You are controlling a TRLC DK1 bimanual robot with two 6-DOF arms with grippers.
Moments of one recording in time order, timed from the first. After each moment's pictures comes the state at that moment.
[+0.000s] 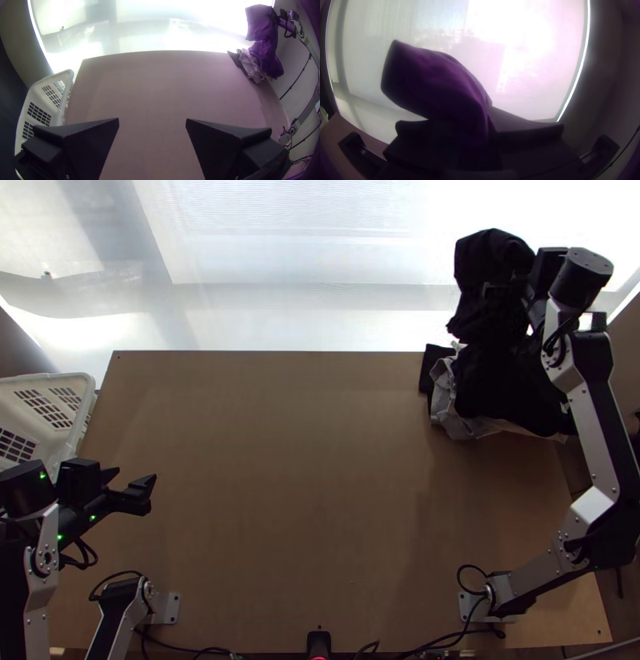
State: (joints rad) left arm 0.26 0.65 0.93 -0.99 0.32 0.24; right arm 0.05 1.68 1.87 -0.28 0.17 -0.11
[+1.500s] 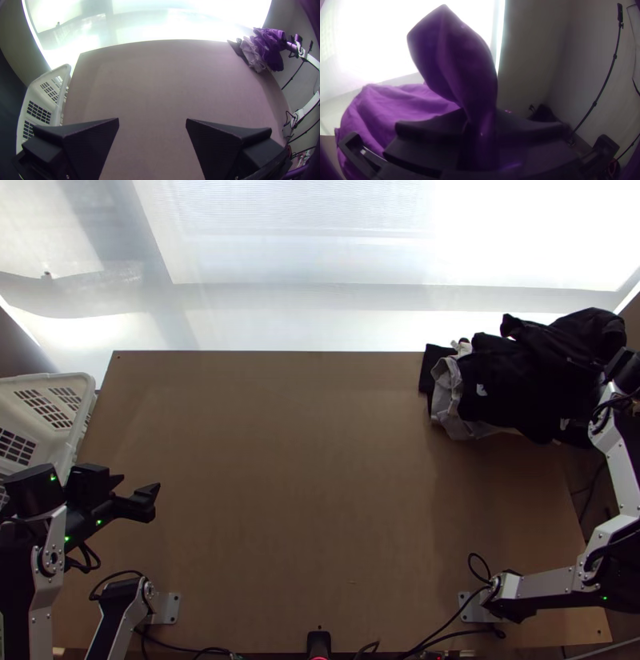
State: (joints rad) left arm 0.24 0.63 0.89 -1.02 0.29 0.29; right arm -0.45 1.54 1.21 0.06 0.08 -0.01
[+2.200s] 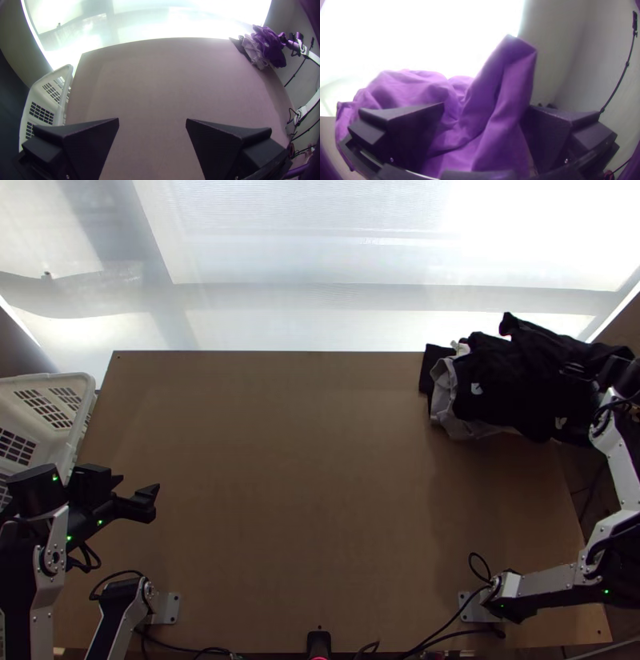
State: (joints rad) left arm 0.24 0.63 0.87 -1.01 0.27 0.31; right arm -0.47 1.55 1.20 0.02 -0.05 -0.09
